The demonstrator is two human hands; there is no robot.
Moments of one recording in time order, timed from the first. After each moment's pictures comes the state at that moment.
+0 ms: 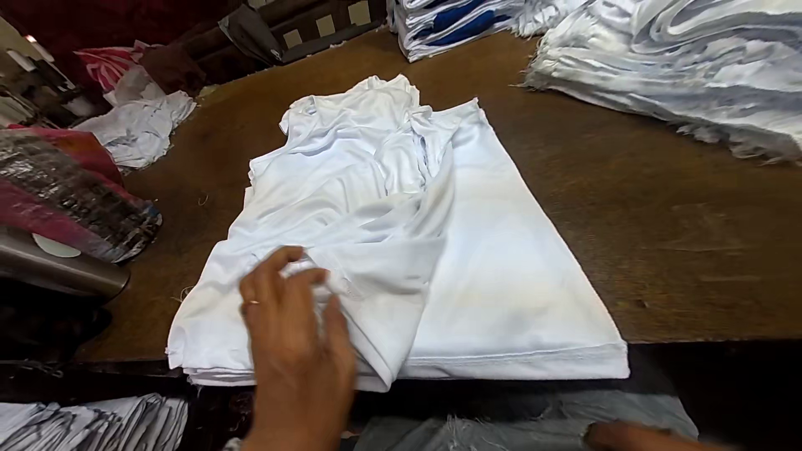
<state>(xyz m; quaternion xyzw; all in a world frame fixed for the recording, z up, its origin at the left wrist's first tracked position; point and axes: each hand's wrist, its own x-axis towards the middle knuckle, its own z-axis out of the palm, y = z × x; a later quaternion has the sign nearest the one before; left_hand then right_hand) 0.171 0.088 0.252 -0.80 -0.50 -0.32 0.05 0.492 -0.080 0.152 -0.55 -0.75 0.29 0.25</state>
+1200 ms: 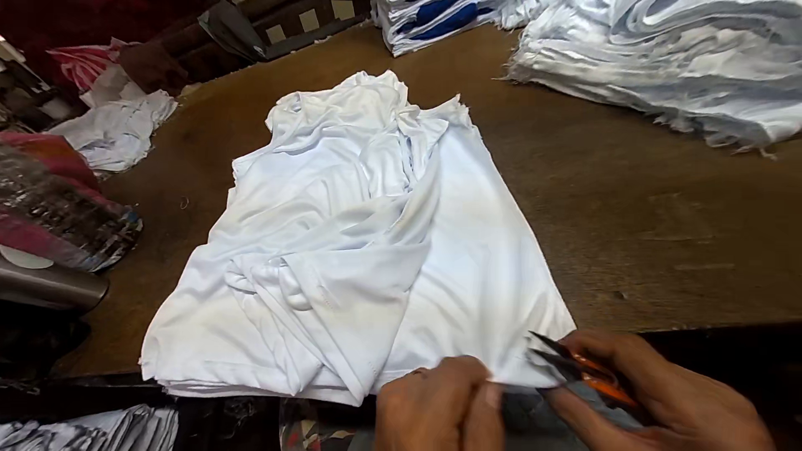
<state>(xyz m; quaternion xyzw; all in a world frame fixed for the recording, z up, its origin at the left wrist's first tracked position) 0.249 0.022 0.209 -0.79 -0.32 -0.41 -0.32 0.464 -0.039 0.171 -0.61 -0.65 0.13 0.42</state>
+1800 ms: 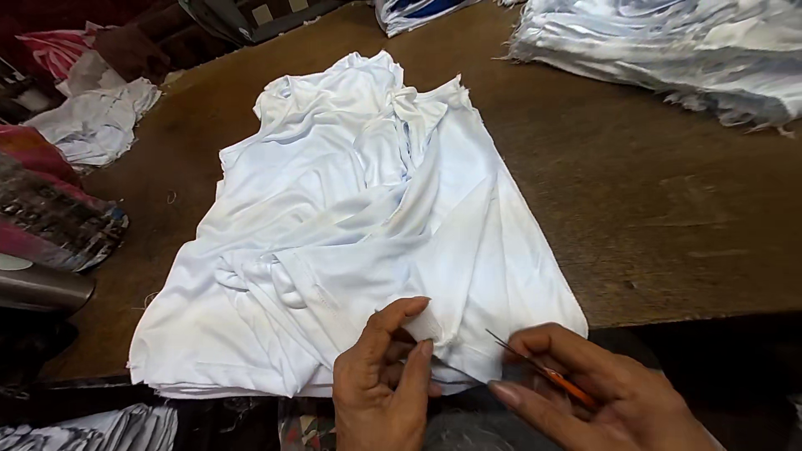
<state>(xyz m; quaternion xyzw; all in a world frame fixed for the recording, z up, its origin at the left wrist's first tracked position) 0.233 0.045 0.193 -0.62 -0.36 -0.51 -0.47 0.433 -0.025 0.180 -0.54 -0.57 0.38 0.49</state>
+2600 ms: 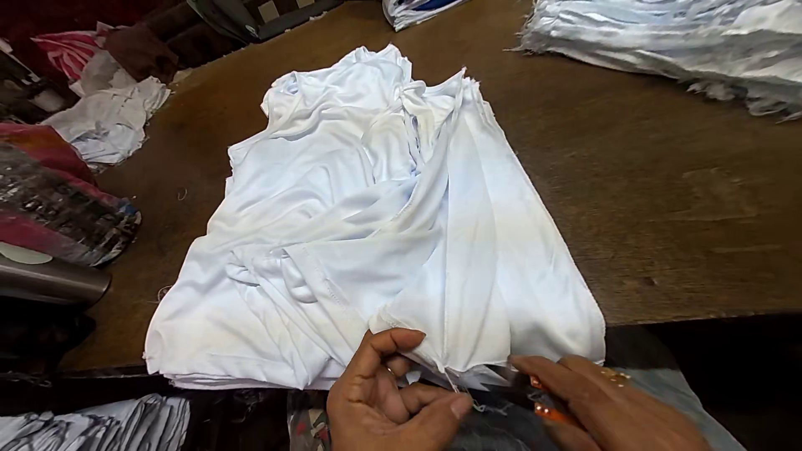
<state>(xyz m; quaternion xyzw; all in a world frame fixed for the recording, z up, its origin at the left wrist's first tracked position) 0.217 0.021 0.204 -0.47 -0.36 -0.52 -0.62 0.425 -0.047 0.167 -0.58 -0.72 0.12 0.36</state>
